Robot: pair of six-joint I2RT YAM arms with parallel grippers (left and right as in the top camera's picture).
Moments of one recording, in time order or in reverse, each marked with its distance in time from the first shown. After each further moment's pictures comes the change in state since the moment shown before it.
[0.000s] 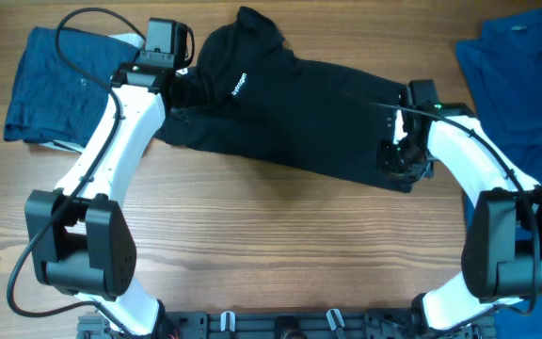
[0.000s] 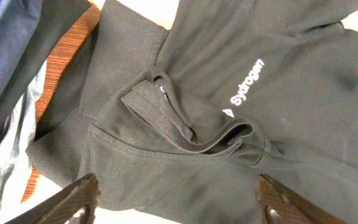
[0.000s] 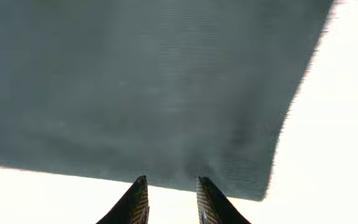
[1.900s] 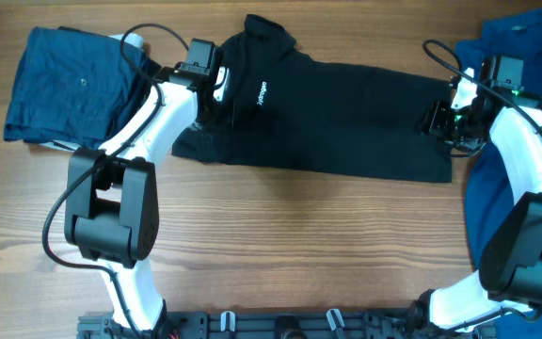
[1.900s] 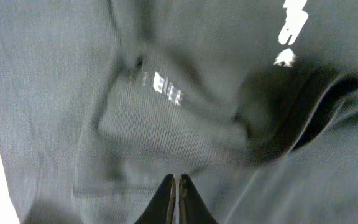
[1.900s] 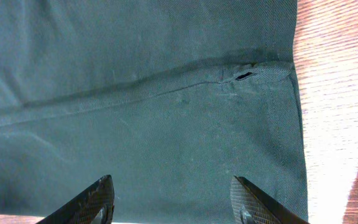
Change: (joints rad) left arm -0.086 0.188 0.000 -0.035 0.095 0.220; right arm -0.278 -0.014 0.151 0.097 -0.195 -0.108
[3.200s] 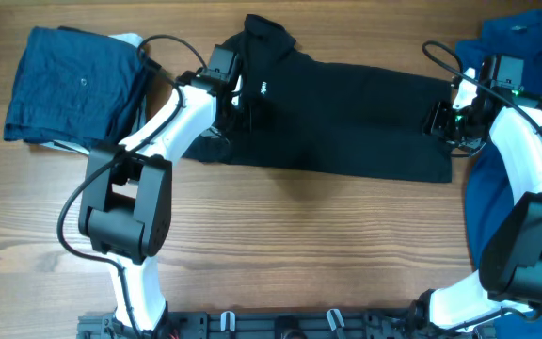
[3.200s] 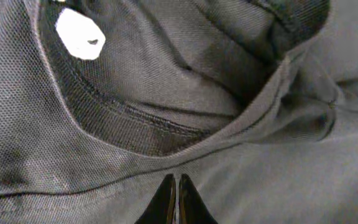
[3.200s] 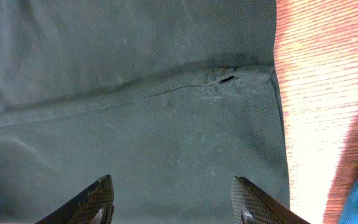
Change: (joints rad) left arm -0.075 0.043 0.002 0.008 0.035 -0.198; right arm 0.000 0.000 0.000 0.005 0.047 -0.011
